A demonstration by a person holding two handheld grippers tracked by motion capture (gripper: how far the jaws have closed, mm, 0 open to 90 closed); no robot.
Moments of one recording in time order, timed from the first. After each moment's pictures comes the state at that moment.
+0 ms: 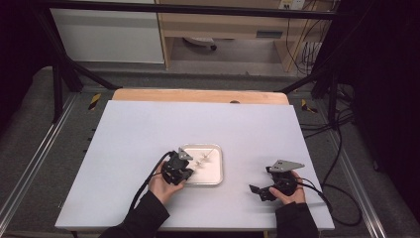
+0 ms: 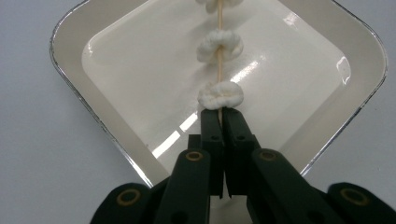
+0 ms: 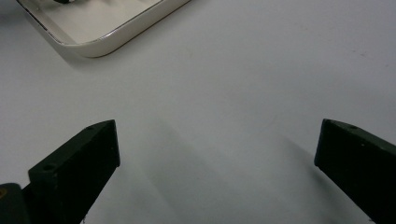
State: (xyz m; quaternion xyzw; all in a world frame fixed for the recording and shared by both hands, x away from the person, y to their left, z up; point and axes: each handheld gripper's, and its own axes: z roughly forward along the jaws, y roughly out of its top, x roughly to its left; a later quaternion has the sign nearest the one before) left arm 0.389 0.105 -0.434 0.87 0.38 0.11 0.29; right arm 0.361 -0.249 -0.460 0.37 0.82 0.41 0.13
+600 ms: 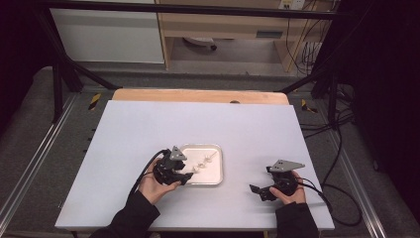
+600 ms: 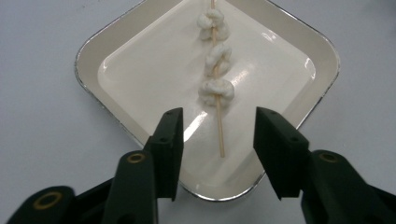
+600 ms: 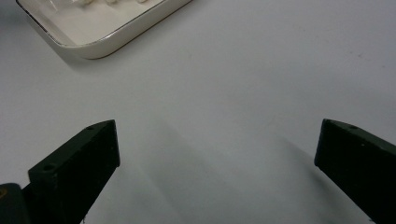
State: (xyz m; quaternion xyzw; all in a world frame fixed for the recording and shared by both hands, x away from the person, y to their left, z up) left arm 0.381 0.125 -0.412 0.88 0.33 0.11 0.32; right arm 0.361 -0.250 -0.459 0.37 0.82 0.41 0.13
